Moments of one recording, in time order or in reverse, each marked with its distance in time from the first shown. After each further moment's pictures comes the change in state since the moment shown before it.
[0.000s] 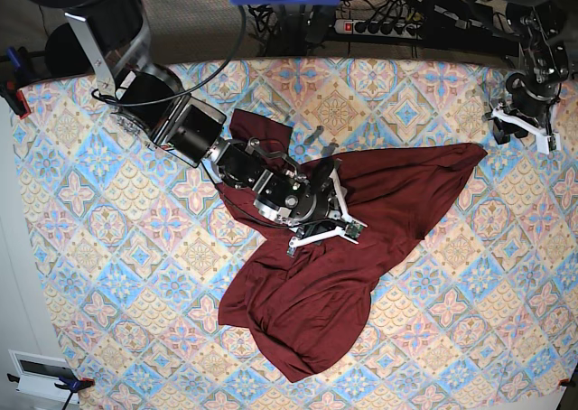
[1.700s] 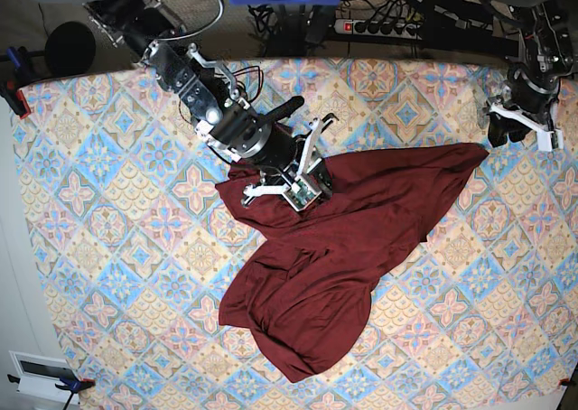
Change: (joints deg) left arm 5.8 -1.1 -0.3 7.9 -8.2 0.2 -0.4; right arm -29.5 10.5 23.6 47.5 -0.5 -6.2 -4.6
